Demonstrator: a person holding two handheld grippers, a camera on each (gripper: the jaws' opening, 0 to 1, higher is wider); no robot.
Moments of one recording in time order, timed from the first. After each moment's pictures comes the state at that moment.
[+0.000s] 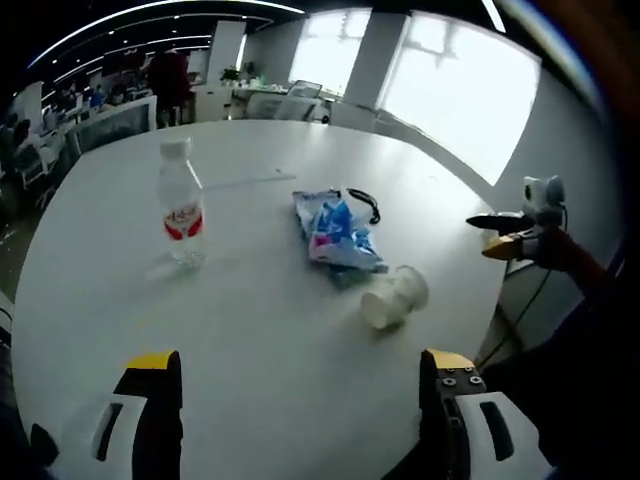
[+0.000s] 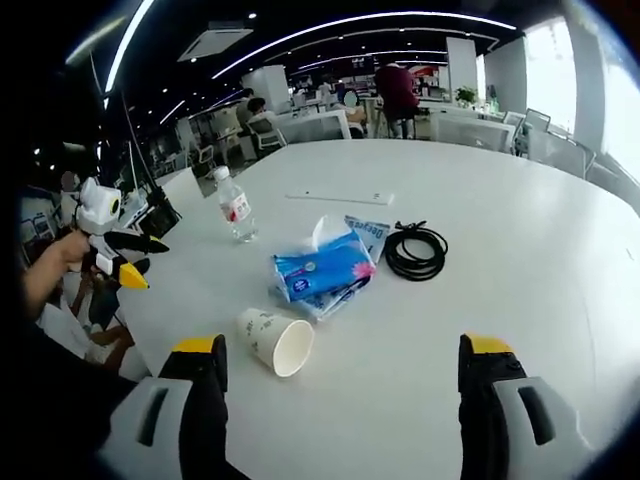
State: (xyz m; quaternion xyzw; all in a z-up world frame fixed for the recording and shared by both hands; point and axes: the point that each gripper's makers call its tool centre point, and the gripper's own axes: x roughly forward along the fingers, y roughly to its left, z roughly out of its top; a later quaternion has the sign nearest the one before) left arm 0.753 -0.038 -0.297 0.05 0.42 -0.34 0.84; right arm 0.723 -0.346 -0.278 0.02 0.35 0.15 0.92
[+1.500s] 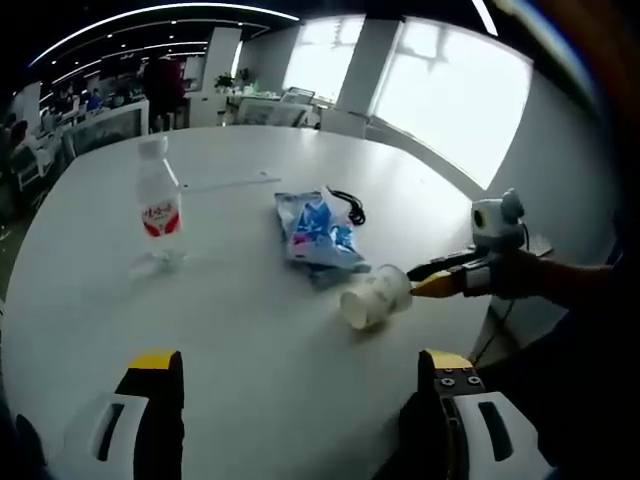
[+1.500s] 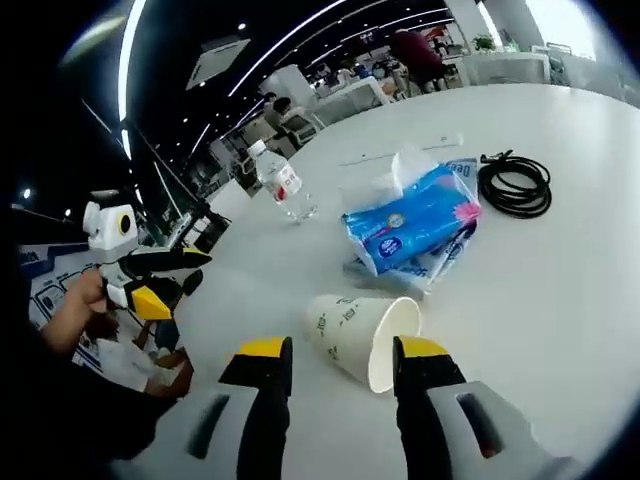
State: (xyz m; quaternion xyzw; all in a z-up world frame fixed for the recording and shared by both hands) left arm 0.741 -0.048 -0.306 0.03 0.40 -0.35 0.85; right arm 0.728 -0.240 -0.348 0.17 0.39 0.26 0.87
